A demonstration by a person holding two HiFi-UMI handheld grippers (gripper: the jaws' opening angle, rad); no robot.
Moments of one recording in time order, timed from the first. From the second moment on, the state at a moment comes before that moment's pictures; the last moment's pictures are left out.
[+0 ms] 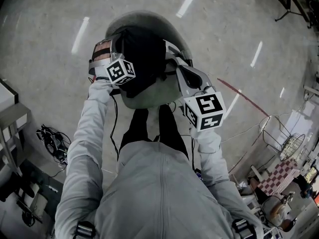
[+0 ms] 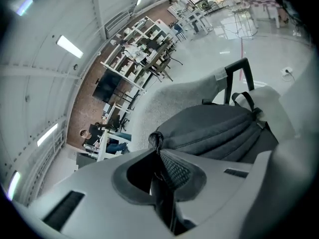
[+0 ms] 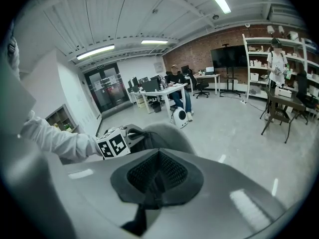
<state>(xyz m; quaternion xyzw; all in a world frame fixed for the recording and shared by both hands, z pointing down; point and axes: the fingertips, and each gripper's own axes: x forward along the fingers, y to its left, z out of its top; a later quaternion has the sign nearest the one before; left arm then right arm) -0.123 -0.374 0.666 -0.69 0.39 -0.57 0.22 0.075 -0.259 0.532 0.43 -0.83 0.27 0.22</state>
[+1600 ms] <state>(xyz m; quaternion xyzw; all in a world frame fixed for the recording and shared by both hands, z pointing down) -0.056 -0.300 0.381 -0.78 0.47 -0.33 0.25 0.128 -0.264 0.402 0.49 -0.84 0.17 0.15</state>
